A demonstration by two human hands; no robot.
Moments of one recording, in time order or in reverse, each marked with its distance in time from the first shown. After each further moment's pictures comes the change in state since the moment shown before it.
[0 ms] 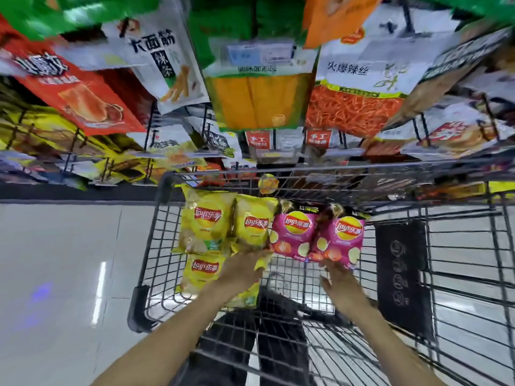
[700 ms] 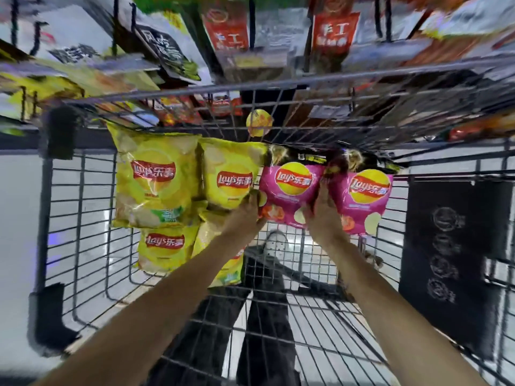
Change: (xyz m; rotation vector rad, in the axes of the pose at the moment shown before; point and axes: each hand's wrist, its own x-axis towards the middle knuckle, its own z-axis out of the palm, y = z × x) left_hand 0.149 -0.010 0.104 -0.174 0.011 -0.077; right_hand 0.148 0.004 0.053 0.448 0.161 0.064
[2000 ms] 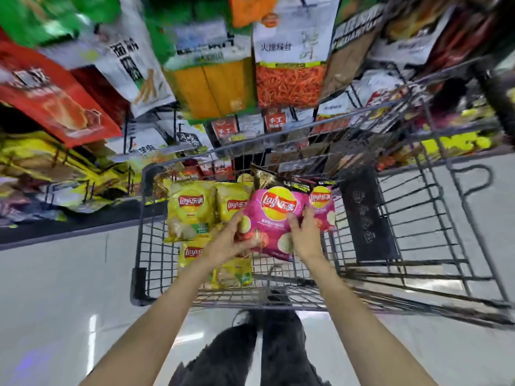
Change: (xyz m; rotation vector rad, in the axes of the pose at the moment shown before) left_hand -0.213 0.019 -0.106 -0.463 -0.090 0.299; right_hand -0.217 -0.088 -0.047 0.446 0.280 -0.033
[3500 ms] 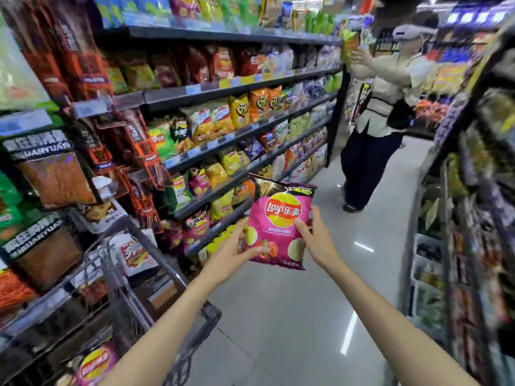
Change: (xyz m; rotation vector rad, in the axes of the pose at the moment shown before) left_hand -0.055 0.469 0.469 0.215 -0.336 0.821; right_hand -0.227 0.138 -0.626 0.202 0.801 -0.384
